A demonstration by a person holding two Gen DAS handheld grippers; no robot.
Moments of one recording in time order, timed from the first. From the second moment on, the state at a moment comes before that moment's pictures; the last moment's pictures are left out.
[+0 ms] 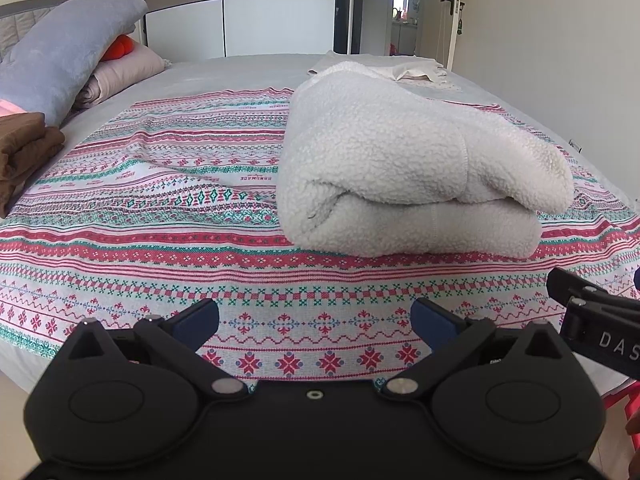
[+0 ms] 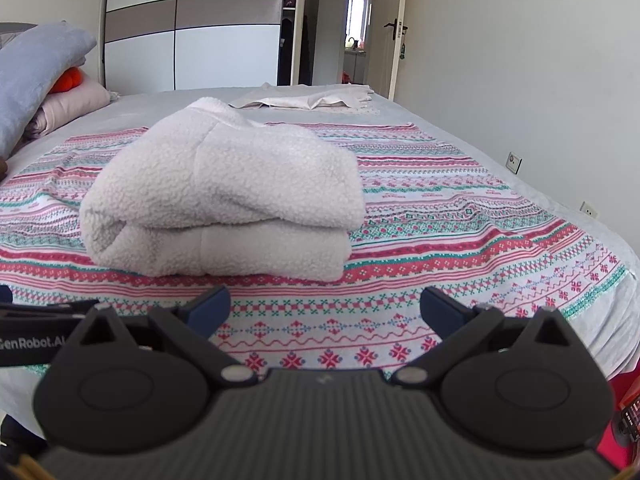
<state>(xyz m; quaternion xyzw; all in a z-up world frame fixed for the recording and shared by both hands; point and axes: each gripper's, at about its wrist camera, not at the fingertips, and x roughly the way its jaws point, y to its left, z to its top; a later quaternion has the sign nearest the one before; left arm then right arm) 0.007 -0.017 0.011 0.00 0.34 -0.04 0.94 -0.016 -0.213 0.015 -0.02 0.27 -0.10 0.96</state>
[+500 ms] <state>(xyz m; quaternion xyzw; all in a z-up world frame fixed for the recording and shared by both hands) 0.008 -0.015 0.010 0.00 0.34 -0.04 0.94 -0.016 -0.211 0.015 -0.02 0.27 -0.10 0.96</state>
